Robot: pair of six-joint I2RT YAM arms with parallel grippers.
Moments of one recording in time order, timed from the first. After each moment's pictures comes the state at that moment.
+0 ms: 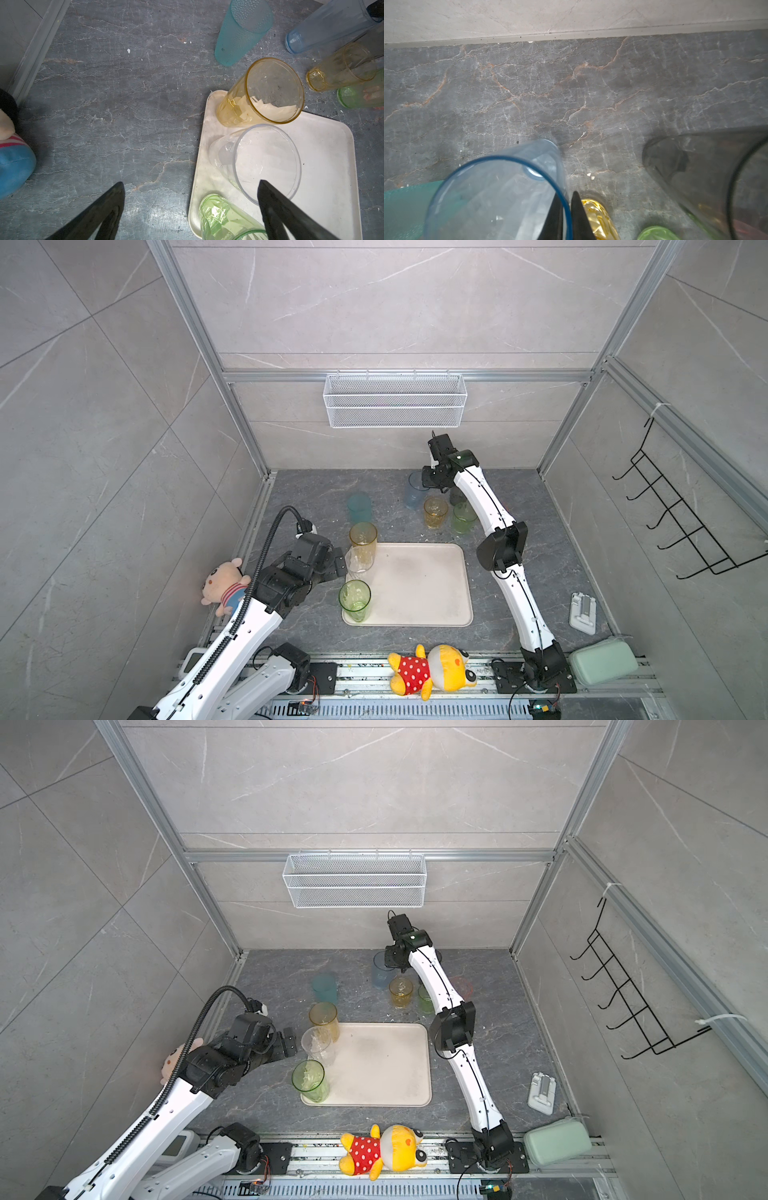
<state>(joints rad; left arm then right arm) -0.50 0.87 0.90 -0.93 -0.28 -0.61 0.39 2.65 2.86 -1.20 0.03 0.33</state>
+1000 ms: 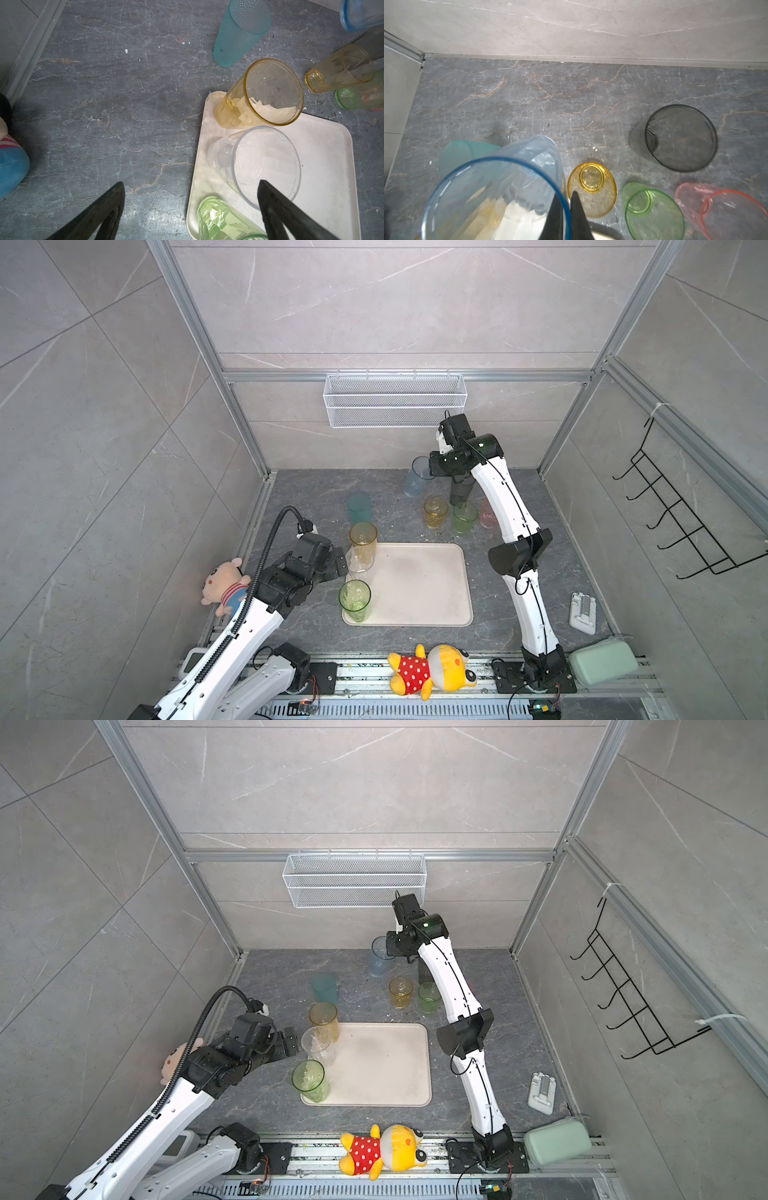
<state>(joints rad) -0.50 0.87 0.89 -0.90 -0.28 -0.61 0.42 2.39 2.86 -1.35 0.02 0.29</state>
